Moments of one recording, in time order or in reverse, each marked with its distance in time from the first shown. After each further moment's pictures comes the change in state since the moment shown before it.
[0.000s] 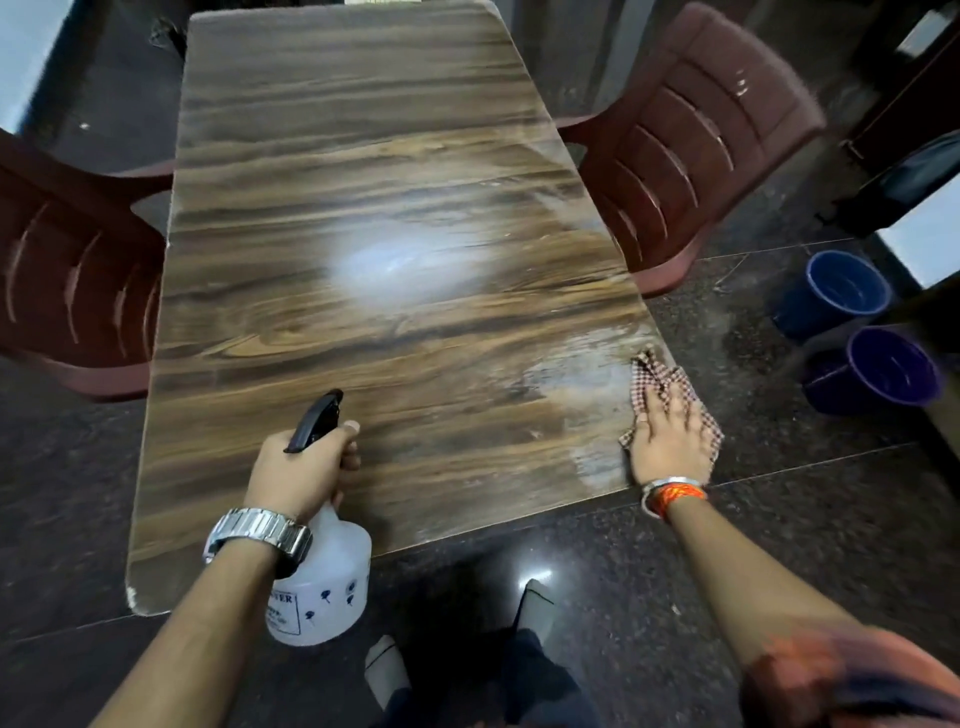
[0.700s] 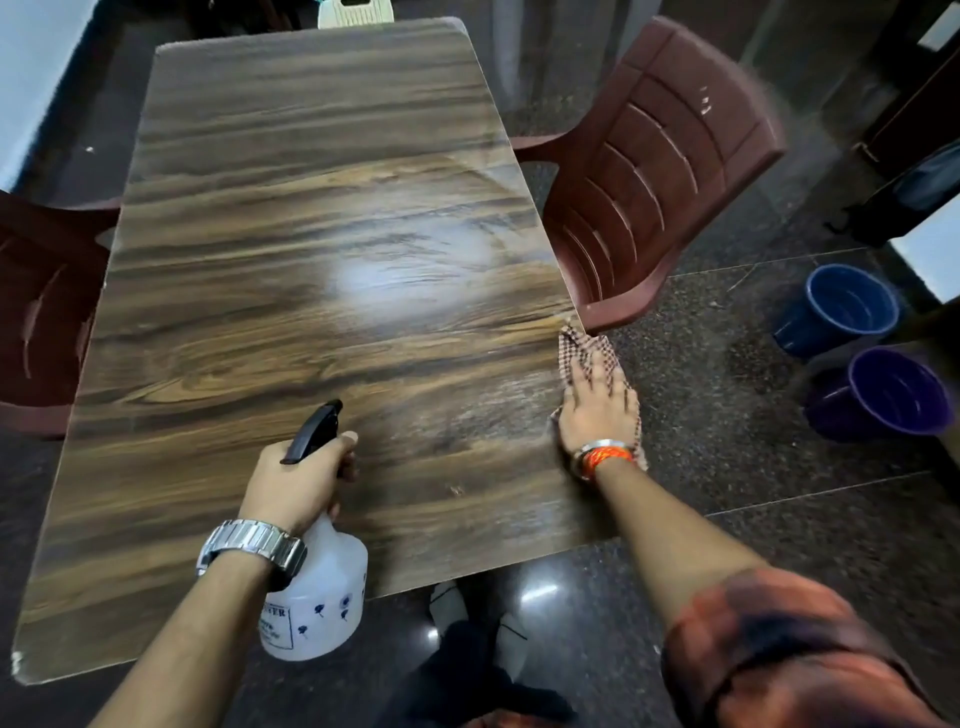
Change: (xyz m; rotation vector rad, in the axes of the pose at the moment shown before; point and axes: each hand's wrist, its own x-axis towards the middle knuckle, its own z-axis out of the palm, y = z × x) left_hand -0.005 0.051 0.101 0.021 0.017 0.007; right_hand 0.109 -0.031 -0.012 -0.034 -0.004 -0.231
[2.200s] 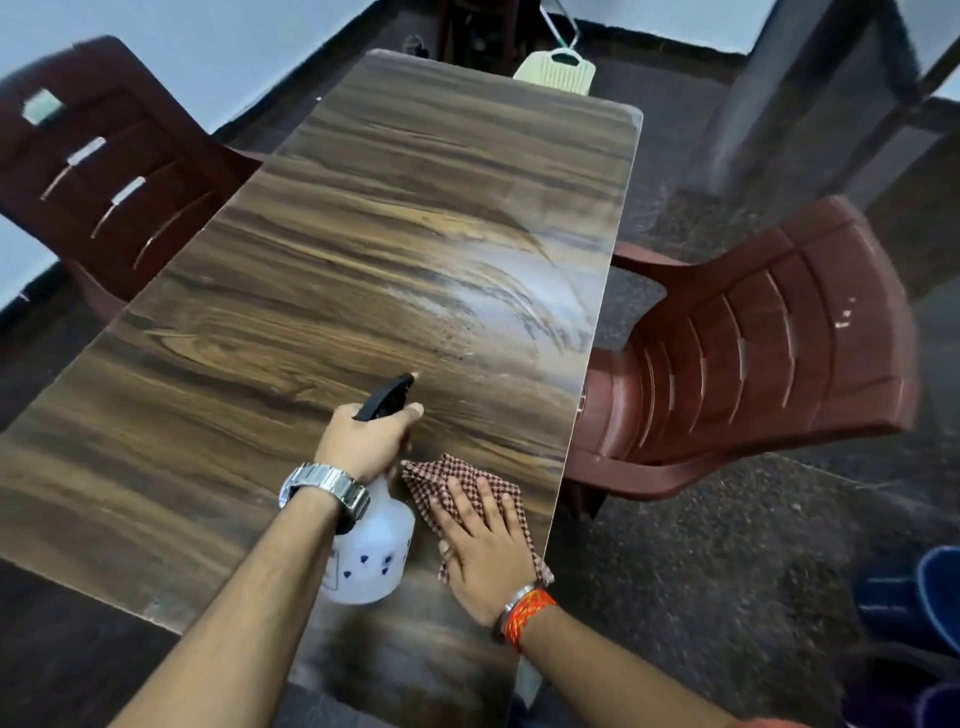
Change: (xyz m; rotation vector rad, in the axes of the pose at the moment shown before) left_hand 0.049 0.127 0.155 -0.205 0.299 -0.122; right_hand 0.060 0.000 -0.018 -0.077 -0.246 -1.076
